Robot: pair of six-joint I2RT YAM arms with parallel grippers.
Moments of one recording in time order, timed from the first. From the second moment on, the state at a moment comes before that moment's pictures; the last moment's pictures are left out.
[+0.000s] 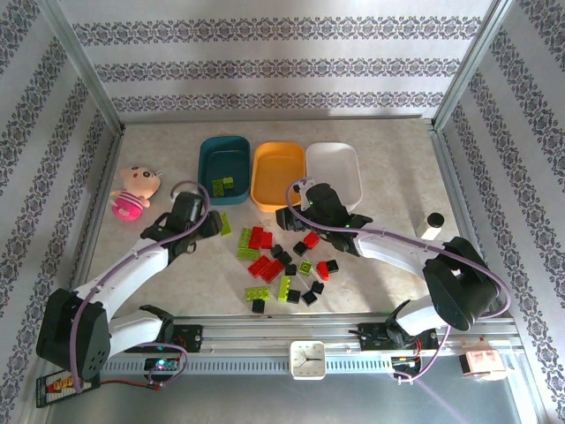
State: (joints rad) left arm -0.33 1.15 0.61 -0.39 -0.13 -0.60; right arm 0.70 1.46 0.79 0.05 -0.08 0.41
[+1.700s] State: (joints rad) left arm -0.33 1.30 0.95 -0.44 -0.16 -0.60; right arm 0.69 1.35 0.71 0.07 -0.07 0.41
